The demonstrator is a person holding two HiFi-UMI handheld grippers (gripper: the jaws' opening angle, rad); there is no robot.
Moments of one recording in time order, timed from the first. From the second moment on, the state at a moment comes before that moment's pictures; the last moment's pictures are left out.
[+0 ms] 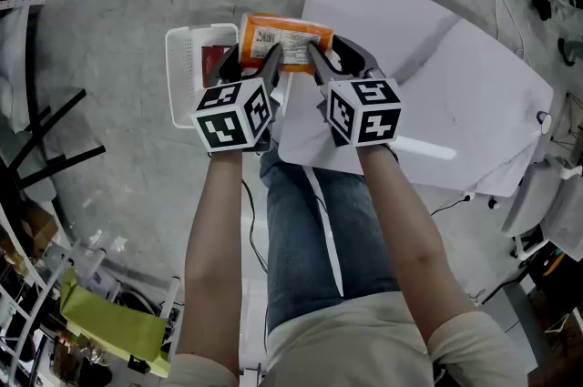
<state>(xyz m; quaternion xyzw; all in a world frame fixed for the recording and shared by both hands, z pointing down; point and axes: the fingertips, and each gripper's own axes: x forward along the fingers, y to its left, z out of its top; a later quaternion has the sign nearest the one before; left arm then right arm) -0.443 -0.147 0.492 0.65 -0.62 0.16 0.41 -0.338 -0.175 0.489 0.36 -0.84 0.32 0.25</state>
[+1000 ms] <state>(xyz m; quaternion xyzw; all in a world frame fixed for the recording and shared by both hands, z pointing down) -0.572 -0.042 0.507 0.59 -0.67 0.12 0.43 -0.475 -0.091 0.502 0.28 -0.87 0.30 0.29</state>
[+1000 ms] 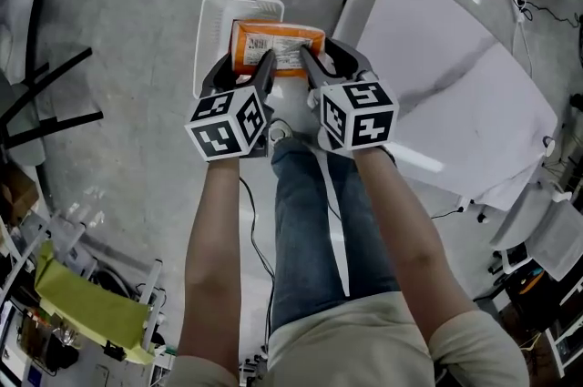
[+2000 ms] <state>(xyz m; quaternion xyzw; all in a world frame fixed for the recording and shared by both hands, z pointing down) -0.657 0.071 0.587 0.51 -0.71 0.09 0.48 -0.572 0.004 0.581 0.19 -0.87 0.28 0.36</state>
